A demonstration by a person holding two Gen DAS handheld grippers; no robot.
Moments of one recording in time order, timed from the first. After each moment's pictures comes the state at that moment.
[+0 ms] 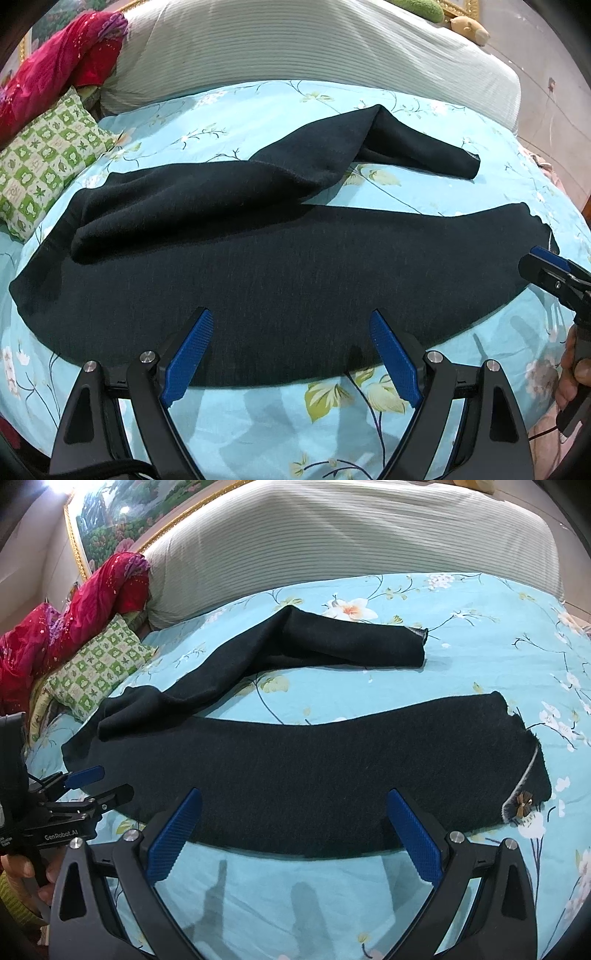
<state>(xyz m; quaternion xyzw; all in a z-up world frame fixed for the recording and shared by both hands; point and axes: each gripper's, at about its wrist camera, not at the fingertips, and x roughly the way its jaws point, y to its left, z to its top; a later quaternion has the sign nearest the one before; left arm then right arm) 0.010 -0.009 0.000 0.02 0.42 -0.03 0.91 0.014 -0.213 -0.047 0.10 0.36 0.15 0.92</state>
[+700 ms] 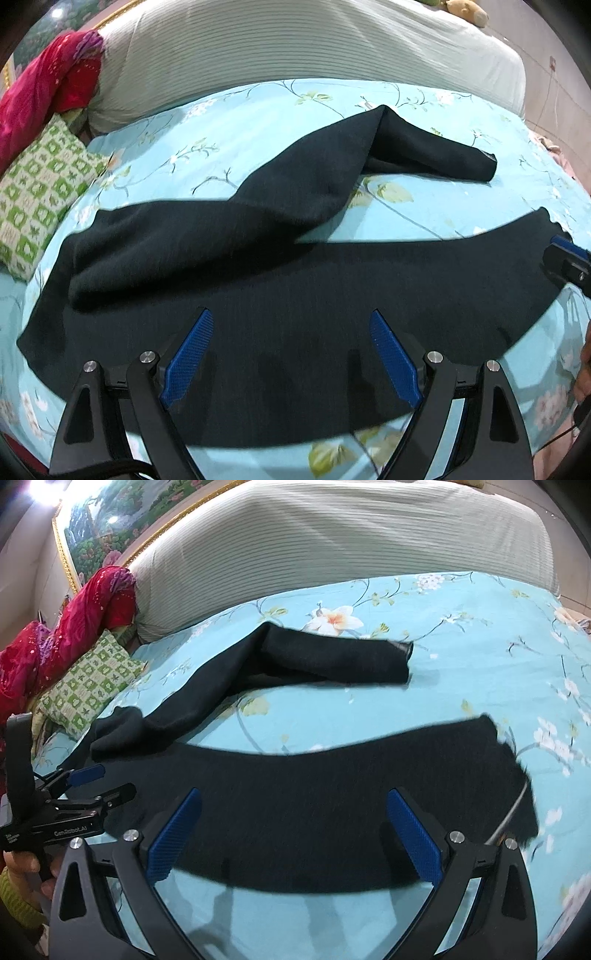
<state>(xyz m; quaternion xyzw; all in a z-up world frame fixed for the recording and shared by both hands) 0.064 -0.028 0.010 0.07 0.43 -0.02 0.90 0.043 -0.235 -0.036 0.12 0.35 0.15 0.92</state>
